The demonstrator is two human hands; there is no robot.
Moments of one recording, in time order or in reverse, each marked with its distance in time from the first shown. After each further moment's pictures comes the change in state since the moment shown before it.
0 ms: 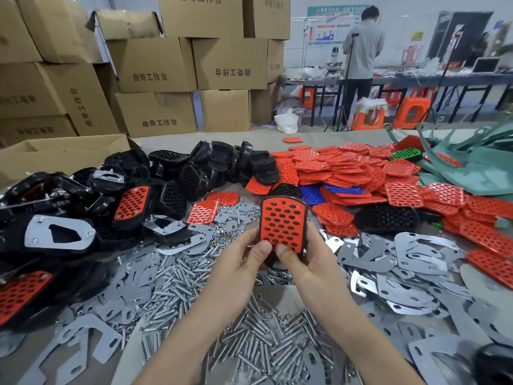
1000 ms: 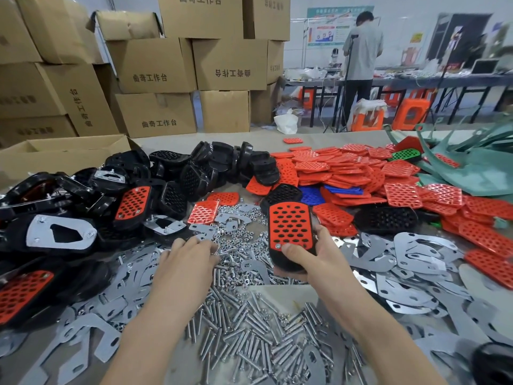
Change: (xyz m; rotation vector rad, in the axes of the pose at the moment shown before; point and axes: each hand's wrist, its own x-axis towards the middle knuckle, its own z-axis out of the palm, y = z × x) left_hand 0.014 -0.013 -0.060 1.234 0.053 -0.246; right_hand 0.016 0.015 -0.022 0.268 -0.017 0.272
